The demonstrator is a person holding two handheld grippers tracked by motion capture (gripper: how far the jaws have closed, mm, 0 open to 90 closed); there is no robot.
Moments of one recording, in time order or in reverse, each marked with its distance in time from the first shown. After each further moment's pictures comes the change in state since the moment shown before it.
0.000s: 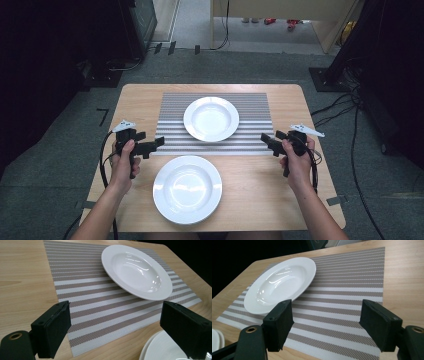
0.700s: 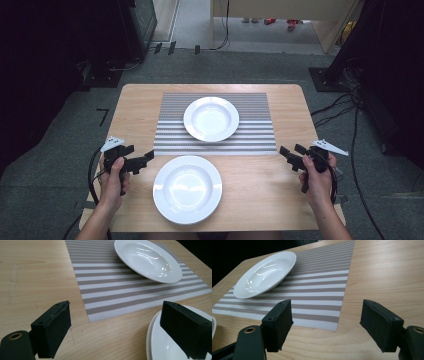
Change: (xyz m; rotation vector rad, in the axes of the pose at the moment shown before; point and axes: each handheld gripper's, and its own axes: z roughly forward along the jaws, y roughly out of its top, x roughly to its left) left arm 0.007 -0.041 -0.033 -0.010 0.071 -0.004; right arm -0.034 -0.030 -0.053 -0.019 -0.058 0.031
